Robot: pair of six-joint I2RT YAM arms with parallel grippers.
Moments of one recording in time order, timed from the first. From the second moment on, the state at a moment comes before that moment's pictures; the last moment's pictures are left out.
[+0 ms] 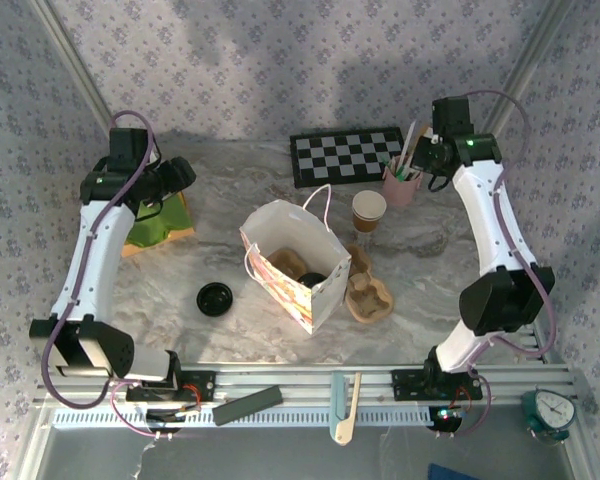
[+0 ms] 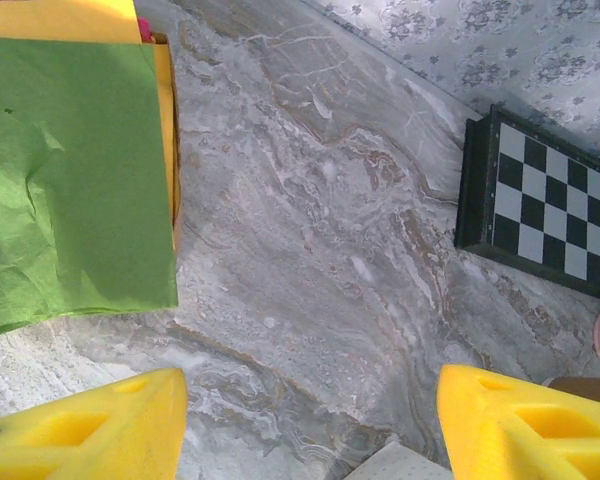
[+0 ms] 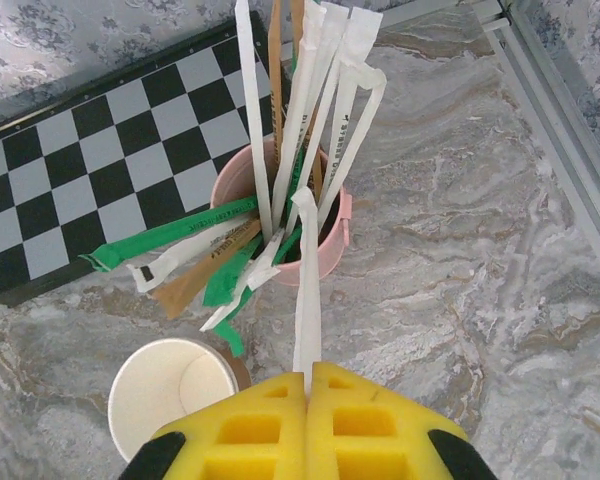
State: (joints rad) left arm -0.07 1.38 1.52 -0.93 0.07 -0.55; right arm 0.10 1.65 1.82 -1.02 0.17 0.35
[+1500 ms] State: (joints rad) left arm -0.07 1.21 1.48 -0.99 0.09 -0.56; right arm 0.92 1.45 1.90 -1.25 0.07 0.20
